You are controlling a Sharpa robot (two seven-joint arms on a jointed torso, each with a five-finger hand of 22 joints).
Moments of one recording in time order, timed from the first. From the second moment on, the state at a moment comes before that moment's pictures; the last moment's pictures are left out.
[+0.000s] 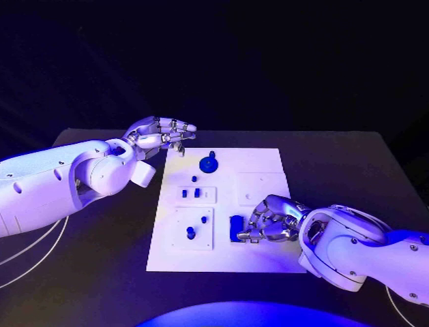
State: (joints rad) left arm 1.19 -0.89 -0.01 1.45 -0.15 -0.07 0.25; left_hand 1.40 -0.22 0.52 0.10 0.31 0.83 0.21 0.30 0.25 0.87 0.14 0.54 0.18 0.99 0.07 1.24 0.44 0.17 0.93 0.16 0.96 0.66; right arm 1.10 -0.91 -0.18 1.92 -1.21 -0.37 -0.50; right_hand 1.25 -0.06 -0.13 0.28 0.17 1.04 0.06 0.44 0.60 1.47 -0.01 1.42 1.31 1.46 -0.08 1.55 1.31 0.06 1.47 0.04 1.35 1.31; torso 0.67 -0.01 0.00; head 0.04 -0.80
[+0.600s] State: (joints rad) left arm 1.19 -0.89 -0.01 1.45 -0.15 -0.07 0.25; left_hand 1.40 -0.22 0.52 0.10 0.31 0.83 0.21 0.30 0.25 0.87 0.14 0.54 0.18 0.99 0.07 1.24 0.44 0.17 0.93 0.16 0.96 0.66; right arm 1.10 -0.89 -0.18 1.88 -1.22 -0.36 -0.50; right_hand 1.30 -0.03 -0.10 0.29 0.17 1.04 0.05 0.44 0.59 1.47 -0.02 1.42 1.31 1.47 -0.08 1.55 1.31 0.05 1.47 0.04 1.36 1.31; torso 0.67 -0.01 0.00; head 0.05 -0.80
